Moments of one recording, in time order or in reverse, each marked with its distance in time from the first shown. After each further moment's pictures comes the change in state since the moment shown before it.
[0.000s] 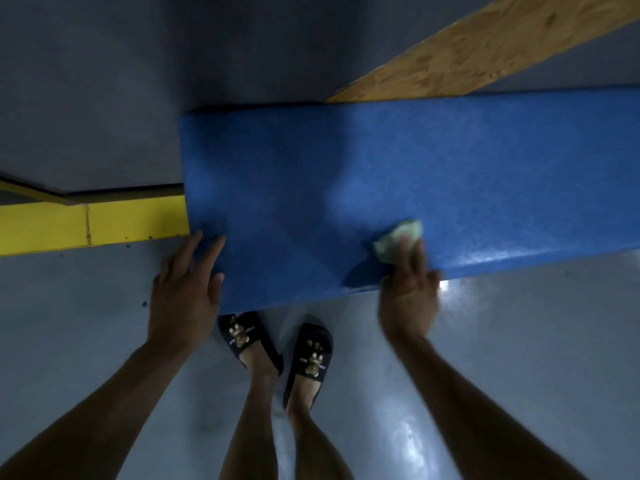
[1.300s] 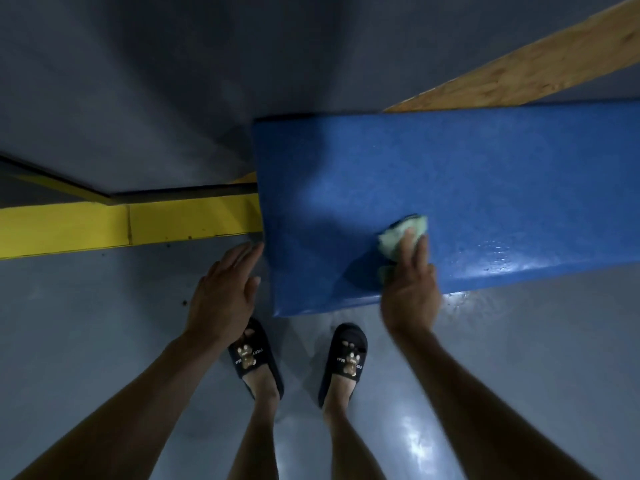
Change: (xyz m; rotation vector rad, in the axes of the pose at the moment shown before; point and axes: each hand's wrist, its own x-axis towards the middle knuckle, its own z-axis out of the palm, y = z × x) left_hand 0.012 -0.075 -0.032 -0.196 -0.215 0.001; right_hand -0.031 -0.116 0.017 -0.052 -0.109 -0.063
